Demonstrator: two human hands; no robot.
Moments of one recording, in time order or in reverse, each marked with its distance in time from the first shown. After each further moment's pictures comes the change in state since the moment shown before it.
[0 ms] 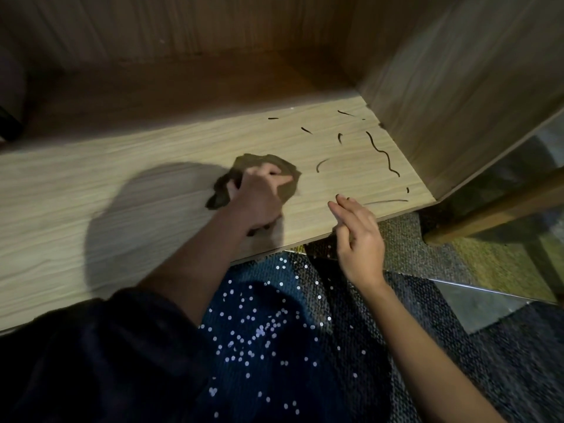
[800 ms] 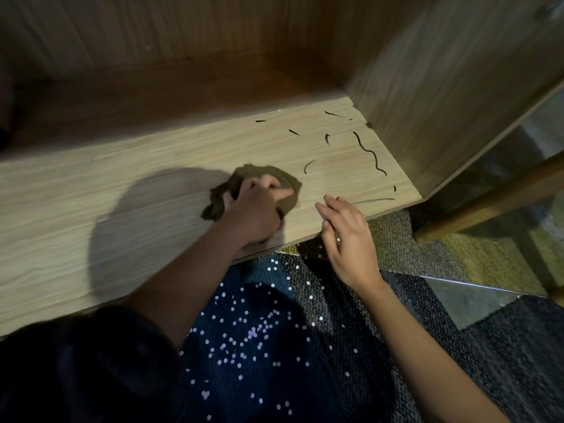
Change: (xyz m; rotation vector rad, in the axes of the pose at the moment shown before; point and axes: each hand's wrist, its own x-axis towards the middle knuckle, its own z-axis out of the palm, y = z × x) left_hand -0.020 0.020 0.008 0.136 -0.058 0.064; right_hand 0.001 0.003 -0.011 -0.100 -0.136 -0.069
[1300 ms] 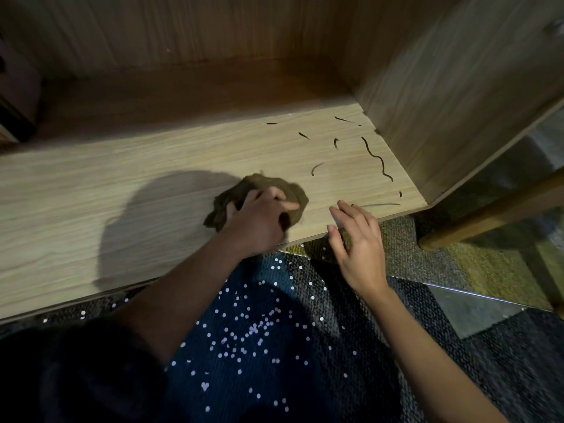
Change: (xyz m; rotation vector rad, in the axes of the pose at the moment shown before) left_hand -0.021 -0.003 0.002 0.013 -0.032 0.011; right_hand -0.005 0.007 -0.005 -0.051 0.033 0.000
